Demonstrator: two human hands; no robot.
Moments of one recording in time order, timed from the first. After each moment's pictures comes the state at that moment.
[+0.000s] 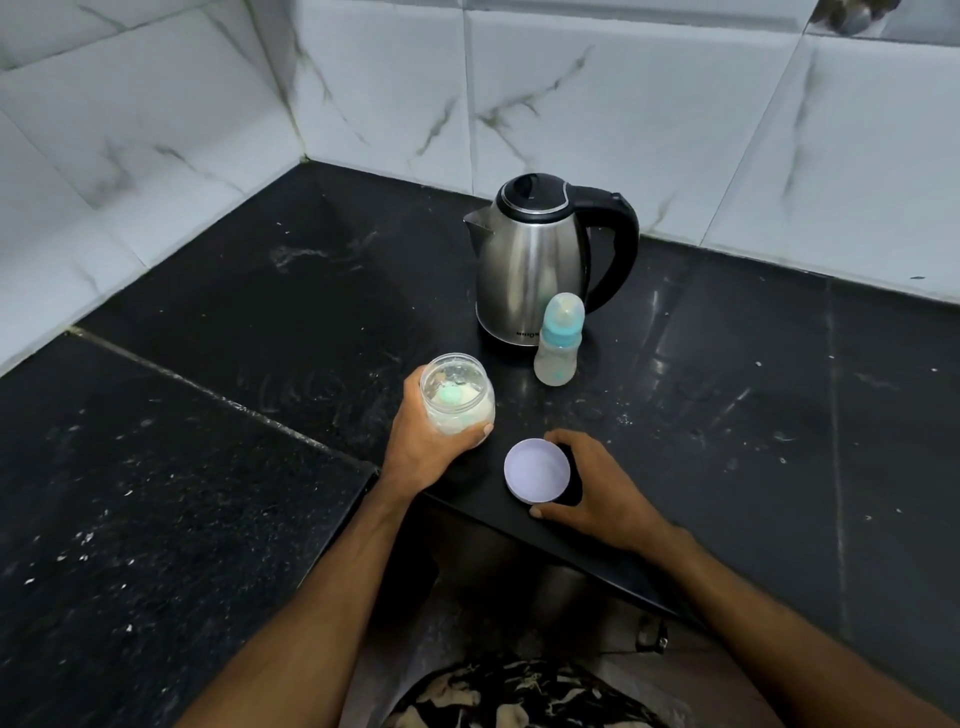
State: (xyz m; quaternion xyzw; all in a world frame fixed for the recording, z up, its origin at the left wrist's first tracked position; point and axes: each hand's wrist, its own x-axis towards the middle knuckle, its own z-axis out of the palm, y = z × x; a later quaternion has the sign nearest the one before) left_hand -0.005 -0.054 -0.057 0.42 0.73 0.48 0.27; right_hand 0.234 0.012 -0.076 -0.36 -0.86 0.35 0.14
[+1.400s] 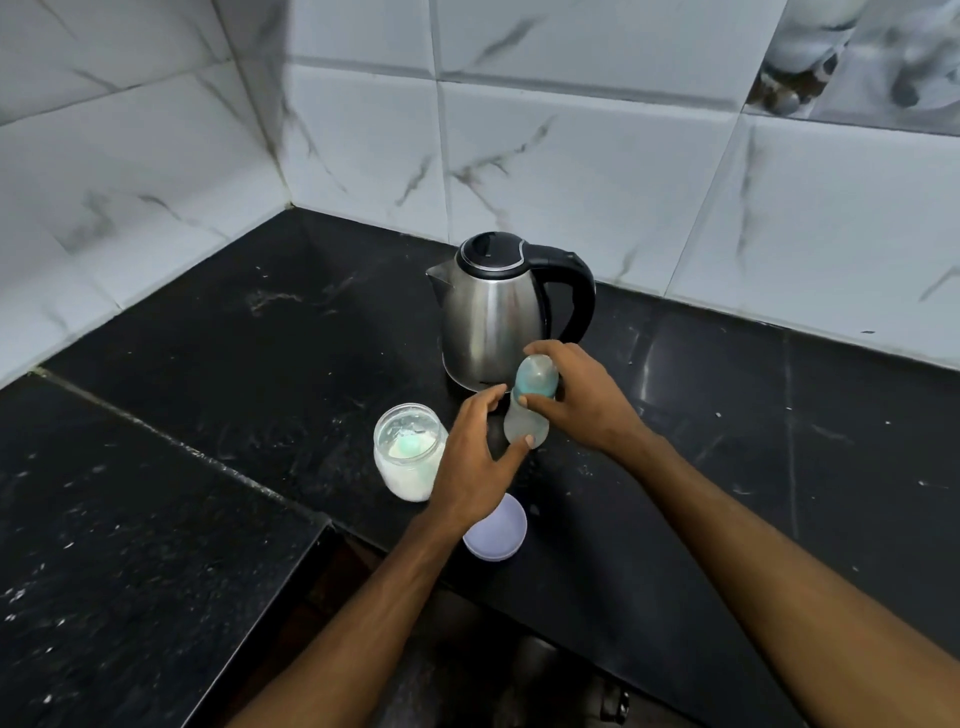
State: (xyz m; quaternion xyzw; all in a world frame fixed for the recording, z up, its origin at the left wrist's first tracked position) left_hand 0.081 0.000 -0.025 0.51 0.67 0.48 0.23; right_hand 0.209 0.121 0.020 -0.36 -0.86 0.26 0.24
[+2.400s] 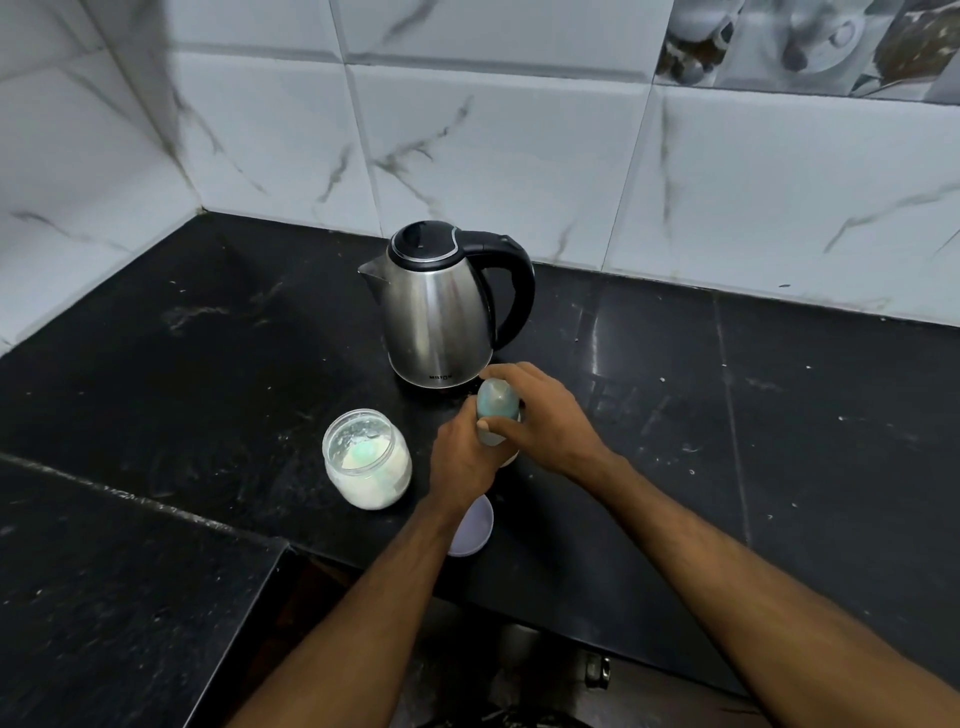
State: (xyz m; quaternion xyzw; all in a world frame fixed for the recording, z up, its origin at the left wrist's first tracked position) left_hand 0.102 0.037 -0.049 0.51 0.71 0.39 0.28; right_hand 0.225 0.087 0.002 -0.38 -0.85 0.26 0.26
